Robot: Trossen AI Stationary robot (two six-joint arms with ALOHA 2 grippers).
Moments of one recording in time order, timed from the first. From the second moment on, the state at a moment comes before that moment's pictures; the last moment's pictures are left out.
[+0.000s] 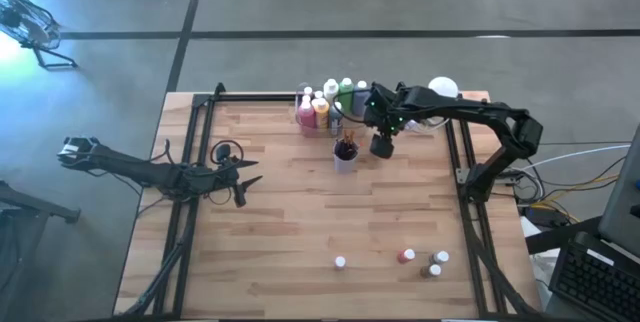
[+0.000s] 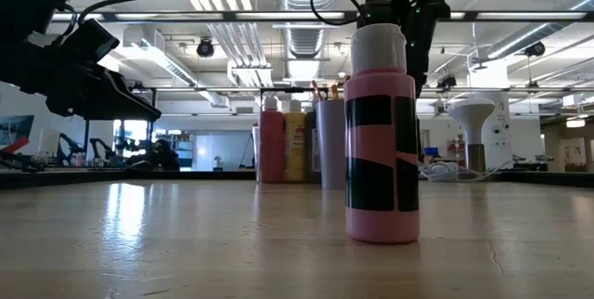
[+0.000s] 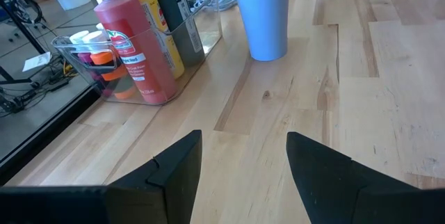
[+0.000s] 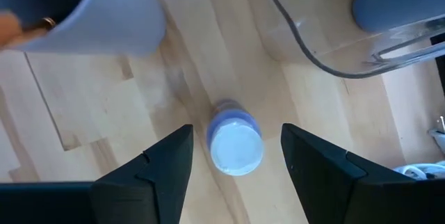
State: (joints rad) left arm -0.20 0.47 0.03 0.11 -0.59 0.00; right arm -0.49 1.60 1.22 -0.89 -0.05 -0.13
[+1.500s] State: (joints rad) left arm -0.20 0.47 0.03 0.11 -0.59 0.00; right arm -0.53 1.60 1.51 -1.11 0.00 -0.11
